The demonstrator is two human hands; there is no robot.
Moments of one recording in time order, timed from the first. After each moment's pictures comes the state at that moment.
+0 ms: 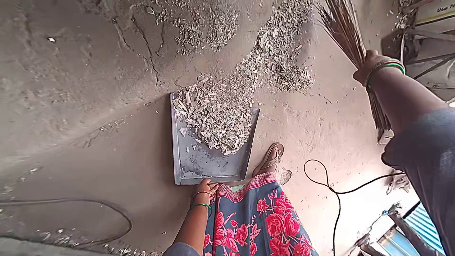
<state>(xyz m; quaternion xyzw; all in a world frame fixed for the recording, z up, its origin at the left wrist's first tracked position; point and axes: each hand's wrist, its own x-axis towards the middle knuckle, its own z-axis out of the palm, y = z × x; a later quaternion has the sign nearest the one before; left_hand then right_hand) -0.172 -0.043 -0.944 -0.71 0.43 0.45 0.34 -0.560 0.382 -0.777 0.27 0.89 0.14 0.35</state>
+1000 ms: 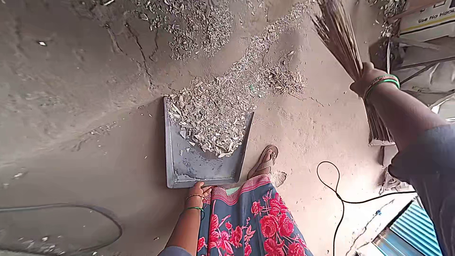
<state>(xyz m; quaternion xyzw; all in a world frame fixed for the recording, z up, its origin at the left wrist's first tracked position) -0.173 -0.044 -0.941 -0.69 0.44 0.46 0.35 -0.544 0.390 -0.744 0.27 0.88 0.13 0.37</state>
